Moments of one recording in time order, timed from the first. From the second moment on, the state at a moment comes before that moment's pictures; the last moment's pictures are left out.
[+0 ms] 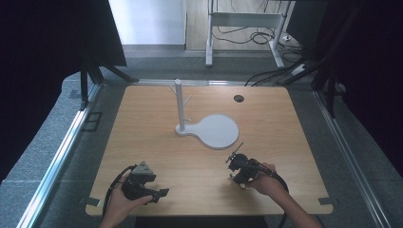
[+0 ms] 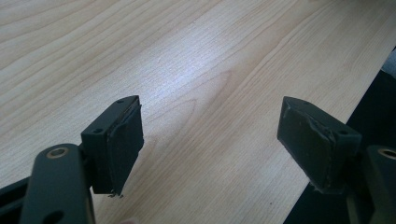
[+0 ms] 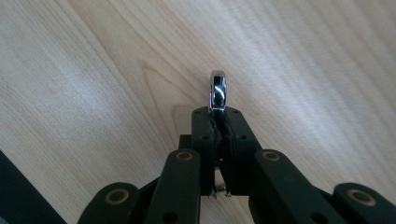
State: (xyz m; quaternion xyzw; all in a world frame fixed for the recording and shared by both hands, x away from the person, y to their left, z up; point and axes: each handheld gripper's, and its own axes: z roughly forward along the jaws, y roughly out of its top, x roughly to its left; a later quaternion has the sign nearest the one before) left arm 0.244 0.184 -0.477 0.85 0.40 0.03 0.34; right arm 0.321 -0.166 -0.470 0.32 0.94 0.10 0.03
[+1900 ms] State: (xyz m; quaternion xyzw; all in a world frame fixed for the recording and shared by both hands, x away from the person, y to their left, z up) left arm 0.244 0.183 -0.477 0.85 0.40 0.03 0.34; right arm 0.370 -0.147 -0.406 0.32 0.92 0.19 0.08
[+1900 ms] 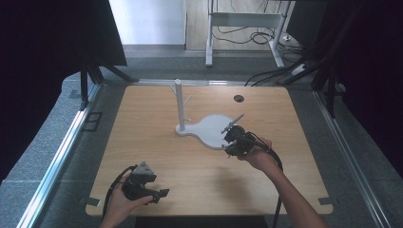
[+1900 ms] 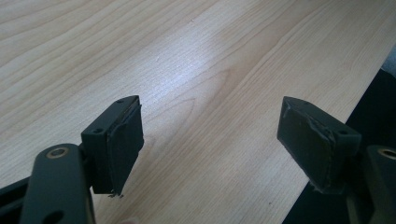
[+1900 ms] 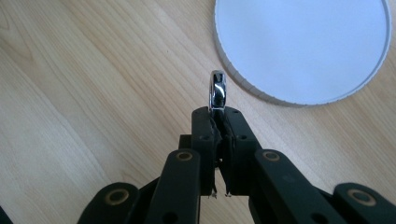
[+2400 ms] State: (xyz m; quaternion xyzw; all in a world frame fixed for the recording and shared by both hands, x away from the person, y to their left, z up) left arm 0.244 0.183 -0.477 0.85 0.40 0.03 0.34; right arm 0.384 -0.138 -0.395 0.33 0.92 0.20 0.09
